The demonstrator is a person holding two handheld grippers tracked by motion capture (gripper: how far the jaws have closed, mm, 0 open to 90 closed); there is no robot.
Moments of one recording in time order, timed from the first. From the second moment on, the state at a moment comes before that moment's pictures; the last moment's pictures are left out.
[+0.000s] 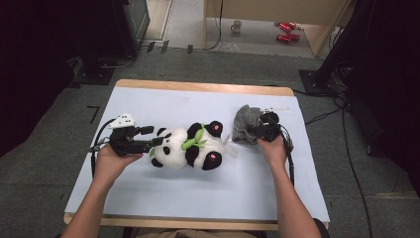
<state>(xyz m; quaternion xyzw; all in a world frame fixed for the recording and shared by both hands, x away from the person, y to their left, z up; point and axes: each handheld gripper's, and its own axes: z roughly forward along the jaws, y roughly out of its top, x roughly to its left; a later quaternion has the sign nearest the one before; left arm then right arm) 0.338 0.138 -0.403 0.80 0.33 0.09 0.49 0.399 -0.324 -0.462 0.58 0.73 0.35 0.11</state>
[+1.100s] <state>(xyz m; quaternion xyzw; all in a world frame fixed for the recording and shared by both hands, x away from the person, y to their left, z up) 0.344 0.157 -0.433 0.80 0.33 0.06 0.49 0.376 -0.307 -0.390 0.54 0.72 0.41 0.11</state>
